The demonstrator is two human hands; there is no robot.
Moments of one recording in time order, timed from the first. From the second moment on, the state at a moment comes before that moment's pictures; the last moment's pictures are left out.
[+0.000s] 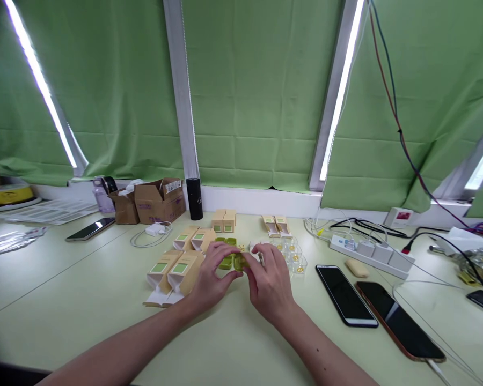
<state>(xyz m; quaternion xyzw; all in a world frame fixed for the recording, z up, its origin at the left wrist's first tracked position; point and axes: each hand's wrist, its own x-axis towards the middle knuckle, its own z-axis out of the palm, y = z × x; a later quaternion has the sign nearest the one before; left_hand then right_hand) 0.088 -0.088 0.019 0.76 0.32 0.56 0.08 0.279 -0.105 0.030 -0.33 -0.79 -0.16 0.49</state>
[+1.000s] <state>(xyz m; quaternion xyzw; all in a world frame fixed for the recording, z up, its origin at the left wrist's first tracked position) 0.092 -0.096 0.019 0.80 0.29 0.53 -0.01 0.277 -0.103 0.026 -0.35 -0.78 -0.21 0.46</state>
